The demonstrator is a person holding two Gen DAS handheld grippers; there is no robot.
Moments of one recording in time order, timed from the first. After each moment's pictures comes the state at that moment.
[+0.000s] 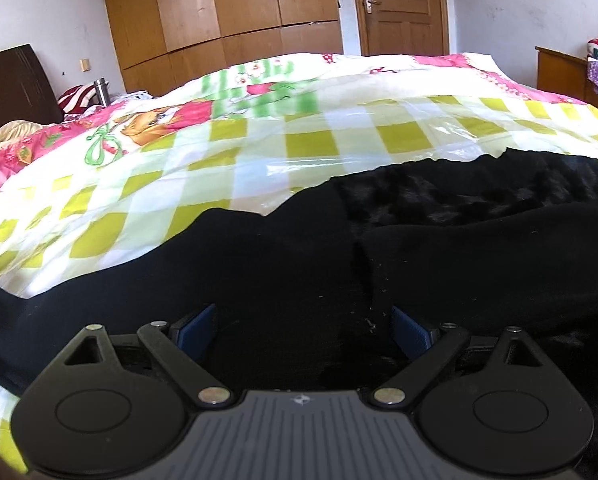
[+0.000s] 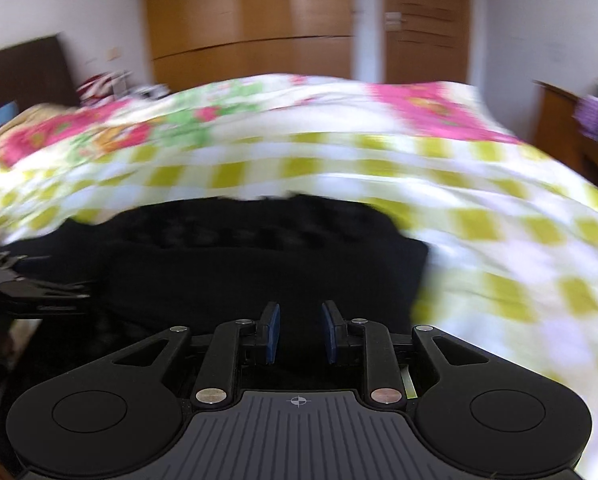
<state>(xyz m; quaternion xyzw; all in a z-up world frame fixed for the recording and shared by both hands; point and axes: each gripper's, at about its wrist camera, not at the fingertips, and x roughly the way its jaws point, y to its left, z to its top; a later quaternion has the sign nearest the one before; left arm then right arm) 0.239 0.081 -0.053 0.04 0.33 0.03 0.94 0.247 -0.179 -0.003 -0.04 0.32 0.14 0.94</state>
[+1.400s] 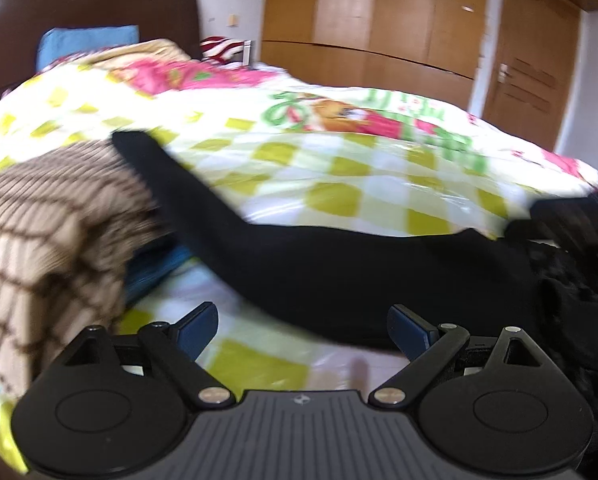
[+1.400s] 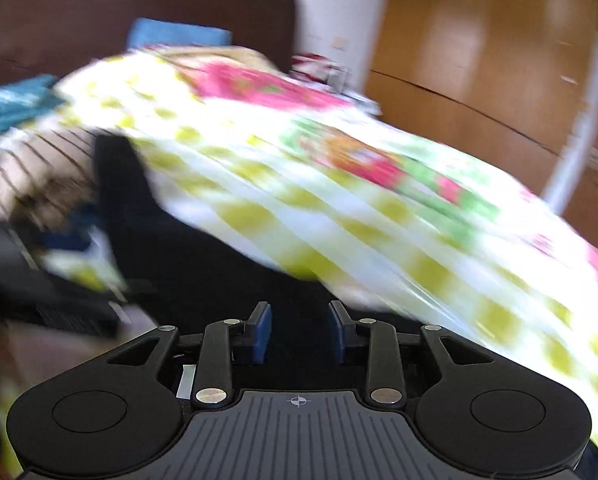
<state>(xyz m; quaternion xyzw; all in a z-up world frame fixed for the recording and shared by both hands) 0.138 0.242 -0.039 -0.13 0.29 0.17 0.93 0.261 0.087 0.023 -0.21 0.25 0.39 0.86</state>
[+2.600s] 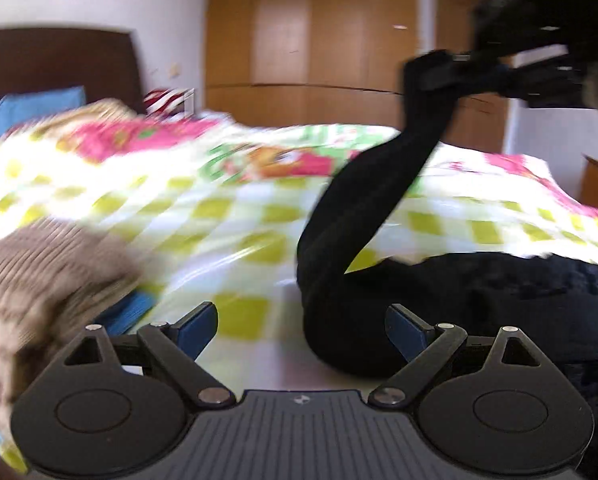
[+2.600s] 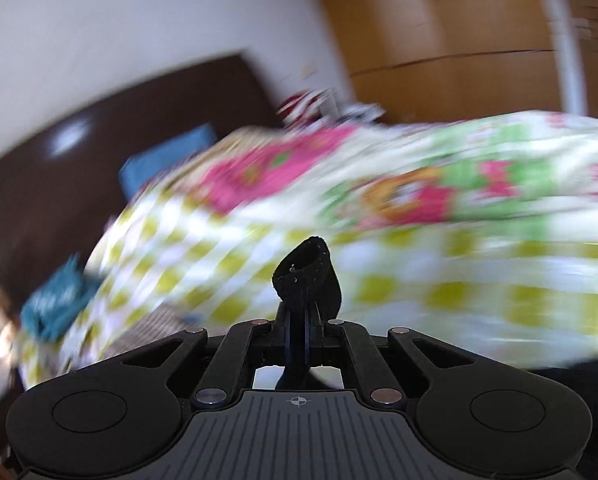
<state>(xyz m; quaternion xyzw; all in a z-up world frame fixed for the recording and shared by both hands) 0.133 0.196 -0.005 -0.05 0.23 0.09 0.97 0.315 0.036 0.112 0.07 0.28 0.34 0.89</state>
